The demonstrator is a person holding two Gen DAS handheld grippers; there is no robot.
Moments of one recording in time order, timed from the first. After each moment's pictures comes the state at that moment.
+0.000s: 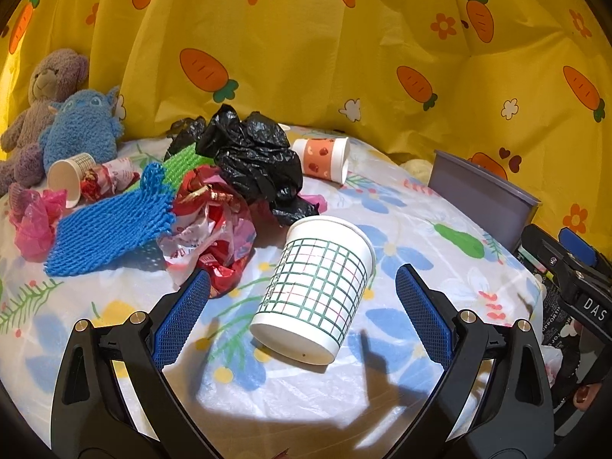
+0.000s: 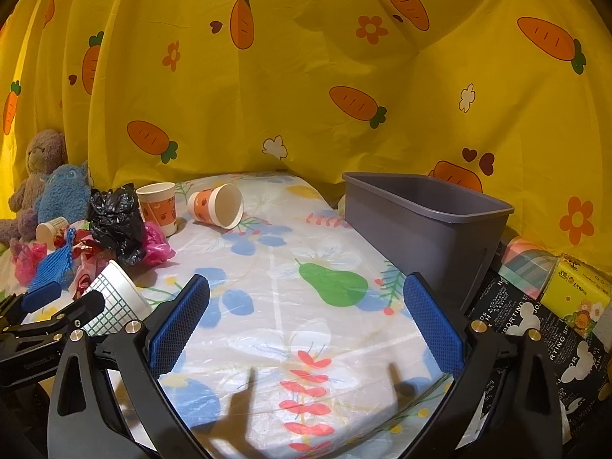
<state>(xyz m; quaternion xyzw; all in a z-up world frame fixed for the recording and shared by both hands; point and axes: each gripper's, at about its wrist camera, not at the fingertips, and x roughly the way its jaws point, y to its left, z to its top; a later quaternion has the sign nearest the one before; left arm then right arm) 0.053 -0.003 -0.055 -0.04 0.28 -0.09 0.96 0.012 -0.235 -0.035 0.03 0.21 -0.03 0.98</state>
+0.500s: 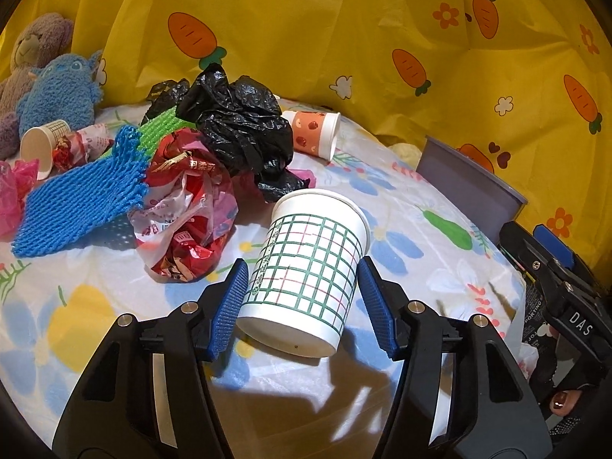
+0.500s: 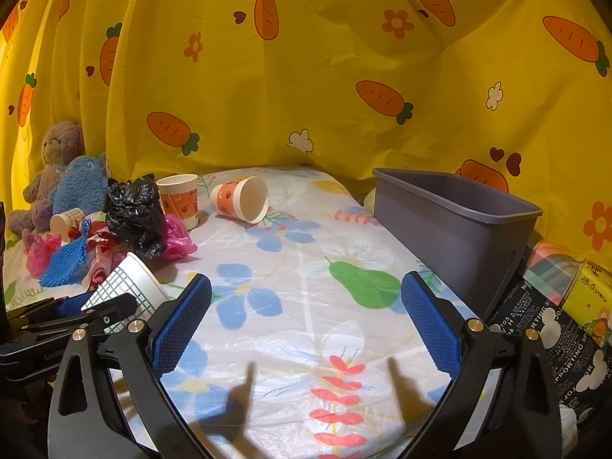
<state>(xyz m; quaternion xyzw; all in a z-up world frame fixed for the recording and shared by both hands) 0.064 0.001 -0.066 -0.08 0.32 -0.13 0.94 0.027 -0.222 -0.040 0.02 0.21 0.01 0.98</state>
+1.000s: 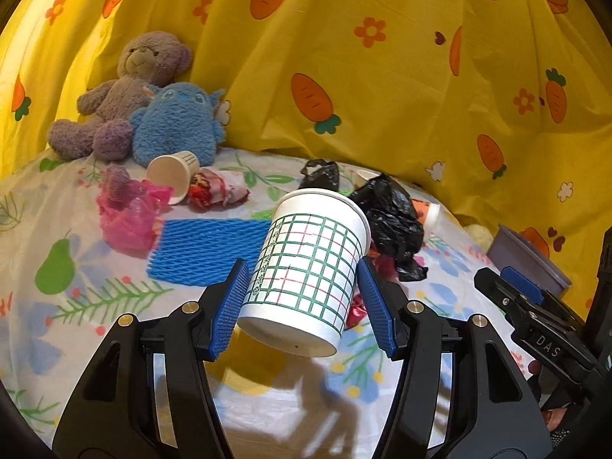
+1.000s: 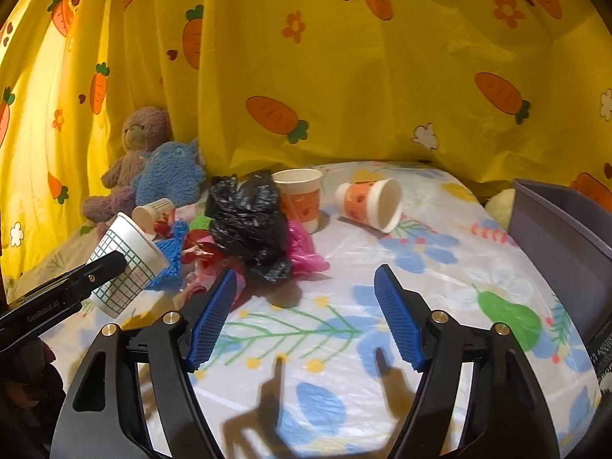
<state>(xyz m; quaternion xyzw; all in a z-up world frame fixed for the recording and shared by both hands) 0.030 0.098 -0.022 -0.13 0.24 0.04 0.96 0.082 -0.136 -0.028 0.02 0.24 0.21 0.95</state>
